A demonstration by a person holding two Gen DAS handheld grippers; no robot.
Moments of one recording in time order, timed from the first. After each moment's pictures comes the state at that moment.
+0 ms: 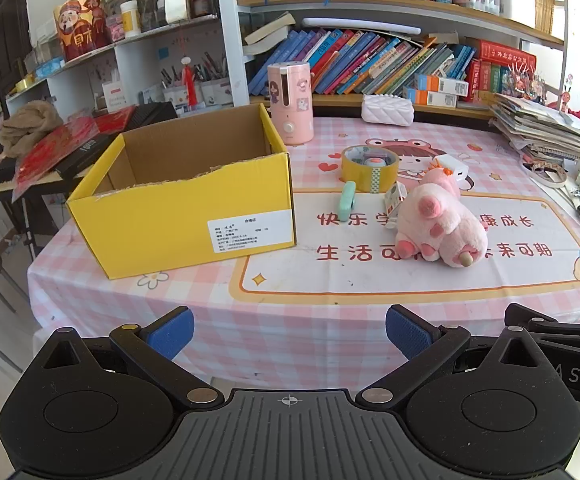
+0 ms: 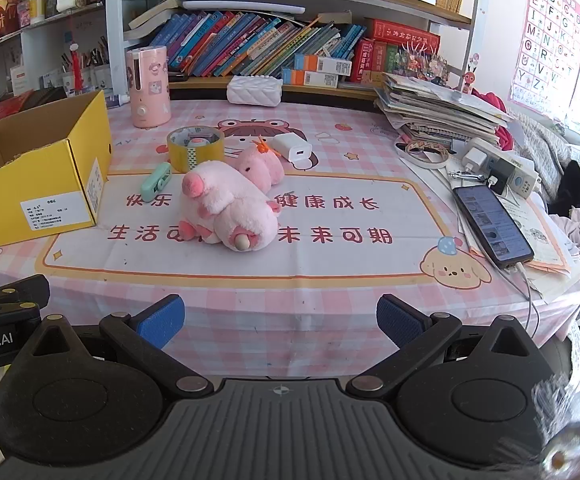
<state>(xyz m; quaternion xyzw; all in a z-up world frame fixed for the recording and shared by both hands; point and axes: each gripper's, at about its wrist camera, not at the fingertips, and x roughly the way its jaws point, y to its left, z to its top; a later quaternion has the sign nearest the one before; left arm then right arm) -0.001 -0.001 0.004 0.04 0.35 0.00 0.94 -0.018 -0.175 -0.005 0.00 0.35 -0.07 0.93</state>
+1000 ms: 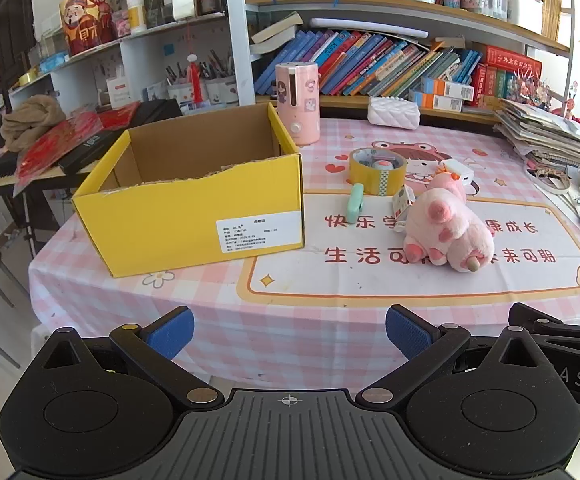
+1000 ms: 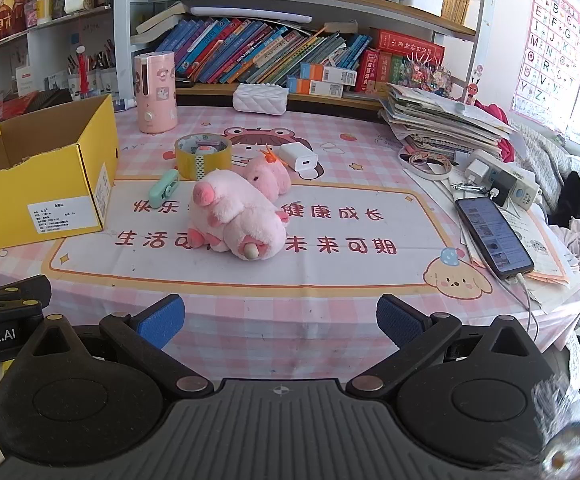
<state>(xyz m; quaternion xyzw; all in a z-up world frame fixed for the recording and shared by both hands) 0.001 0.011 0.003 0.03 0.35 0.01 0.94 -0.017 -0.165 0.001 -0.01 0.34 -0.07 0.94</state>
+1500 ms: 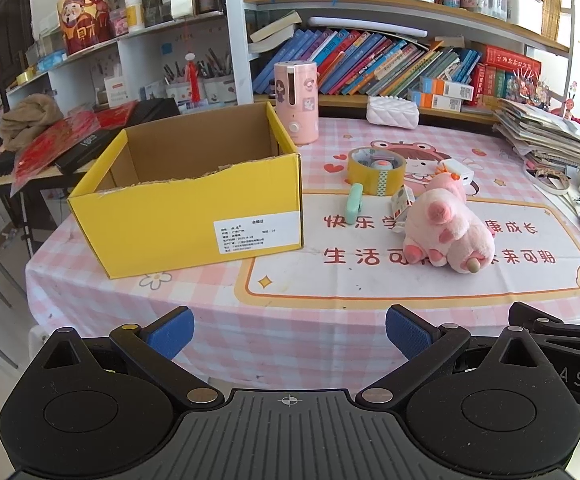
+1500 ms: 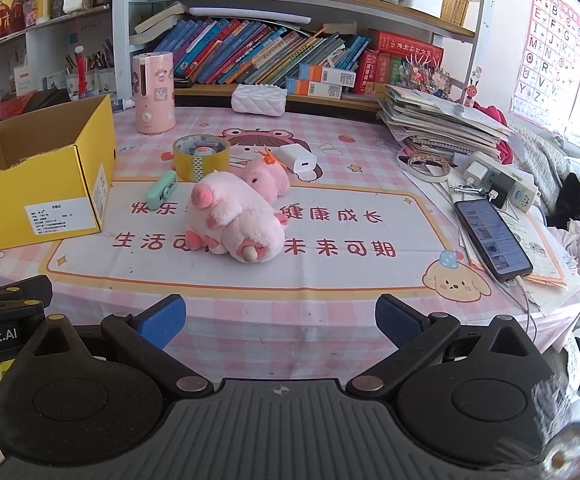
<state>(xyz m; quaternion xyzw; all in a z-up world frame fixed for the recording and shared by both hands) 0.003 0.011 0.003 0.03 0.35 0.00 0.94 -0.014 -0.164 0.001 -0.02 0.34 -0.07 0.94</state>
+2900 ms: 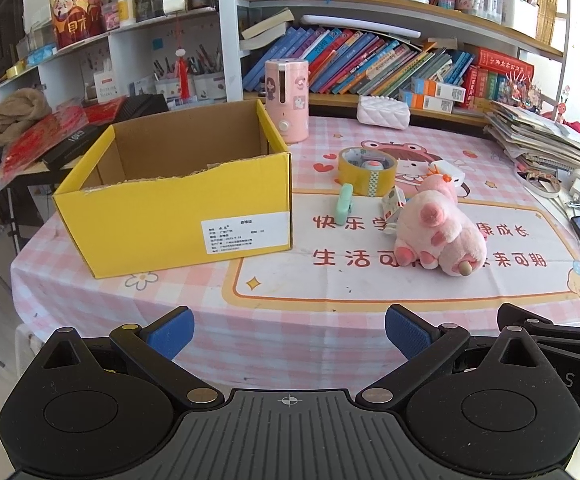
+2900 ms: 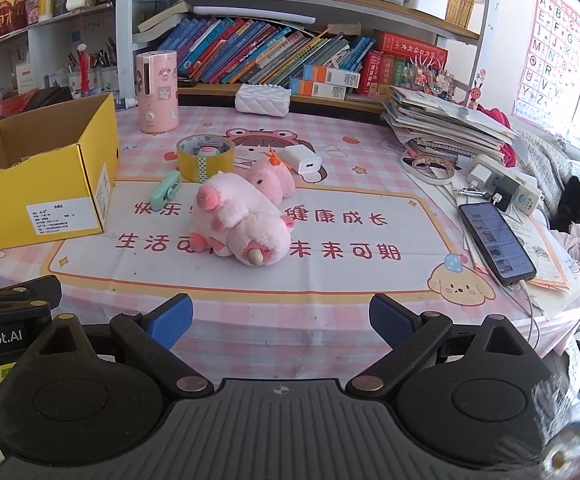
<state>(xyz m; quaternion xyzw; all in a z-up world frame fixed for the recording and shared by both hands) 0.012 0.011 0.000 0.01 0.35 -0.01 0.93 -0.009 -0.160 -0.001 -0.01 0.34 -0.06 0.94</state>
